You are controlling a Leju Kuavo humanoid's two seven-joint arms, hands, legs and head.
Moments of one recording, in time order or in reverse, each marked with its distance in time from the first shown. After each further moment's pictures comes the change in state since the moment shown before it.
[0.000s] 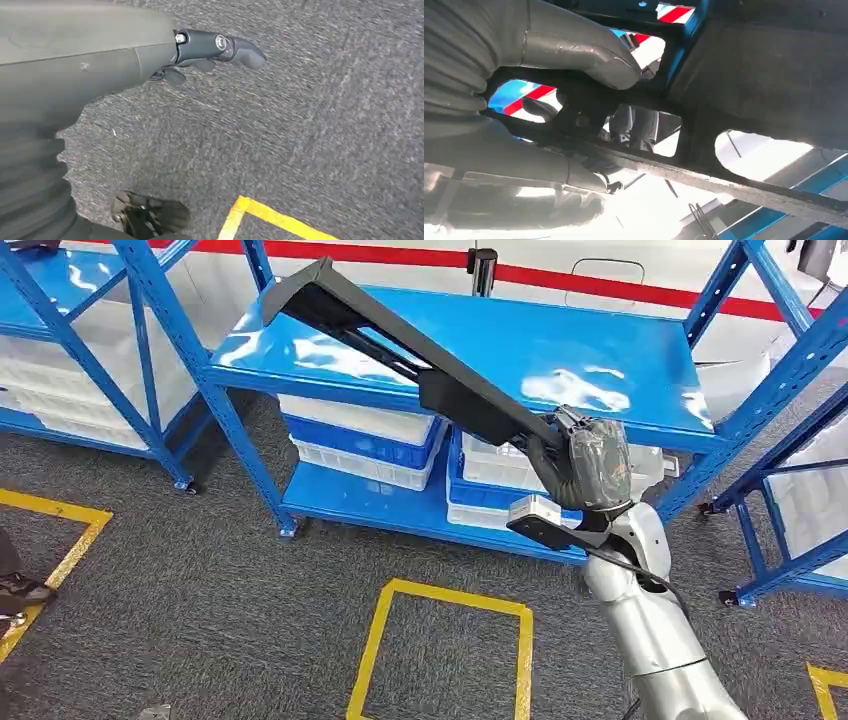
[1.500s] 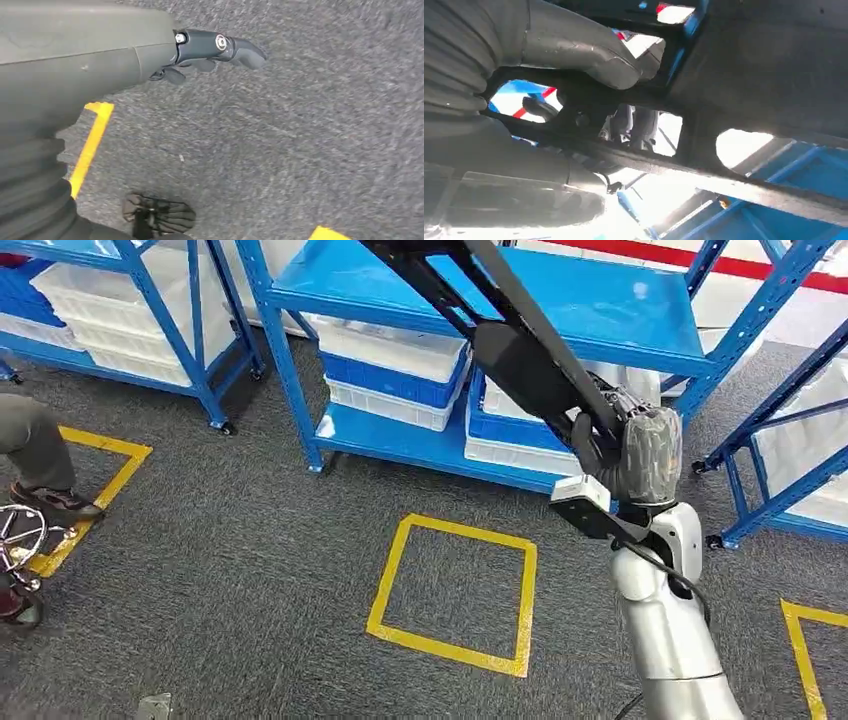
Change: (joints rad) left arm -0.018 -0.006 0.000 -0.003 -0.006 -0.015 -0.008; right arm 0.032 0.042 -0.155 -0.113 -0.015 0.039 0.024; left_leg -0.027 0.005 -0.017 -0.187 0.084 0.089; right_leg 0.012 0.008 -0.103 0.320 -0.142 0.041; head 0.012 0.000
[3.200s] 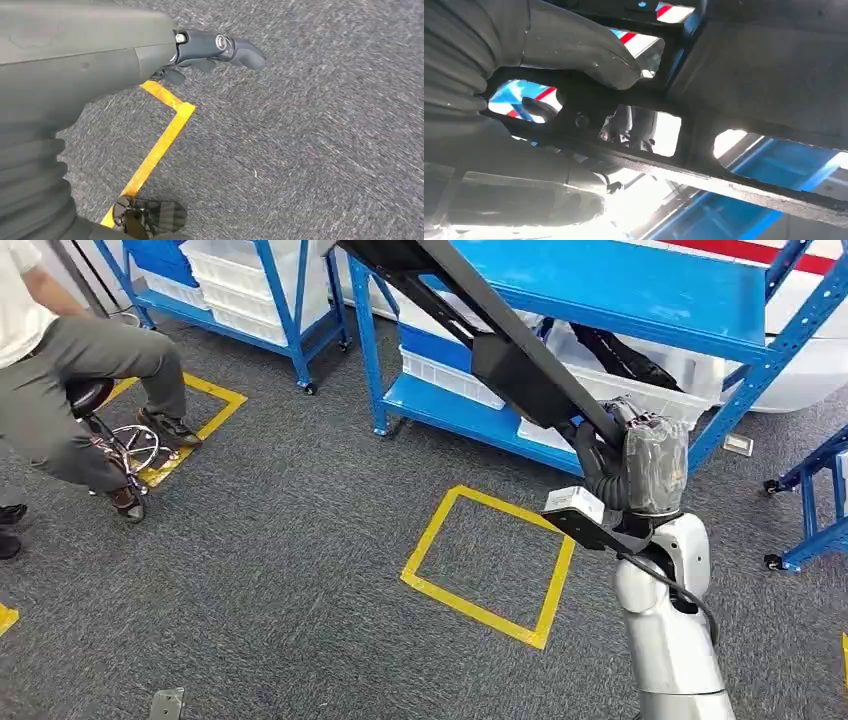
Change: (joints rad) left arm -0.020 -0.010 -0.018 -0.011 -0.047 0.034 0.032; right arm 0.056 0.039 -0.054 -0.081 0.130 0.013 0.003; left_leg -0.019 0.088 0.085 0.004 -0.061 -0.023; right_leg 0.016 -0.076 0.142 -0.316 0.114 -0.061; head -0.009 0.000
